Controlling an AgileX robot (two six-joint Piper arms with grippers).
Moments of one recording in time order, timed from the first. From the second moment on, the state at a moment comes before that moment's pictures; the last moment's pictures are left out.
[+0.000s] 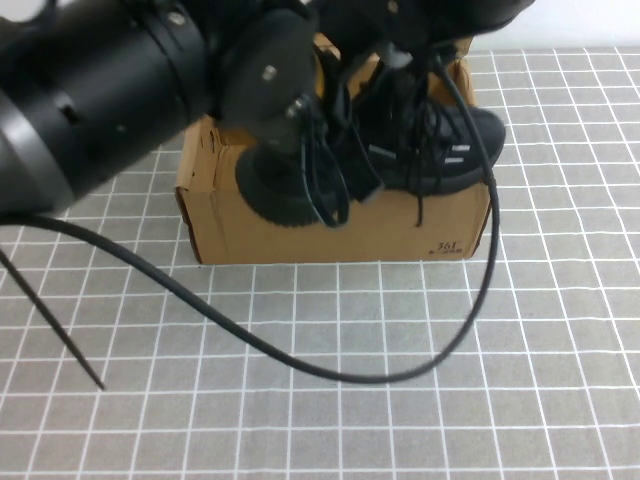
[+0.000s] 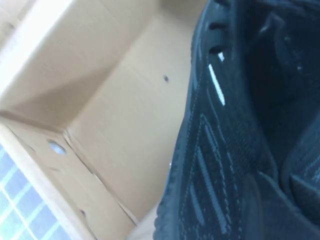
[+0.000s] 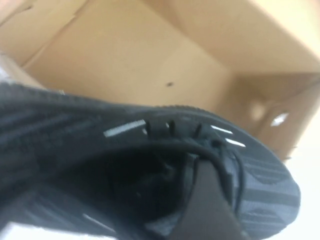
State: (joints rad) right arm 0.59 1.84 -2.17 -0.10 1.27 -0.06; left arm -0.80 1.63 -1.64 0.38 1.01 0.10
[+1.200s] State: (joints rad) right arm 0.40 1.54 -1.88 -0.13 1.27 0.00; left arm -0.33 1.77 -1.74 -0.42 0.80 1.26
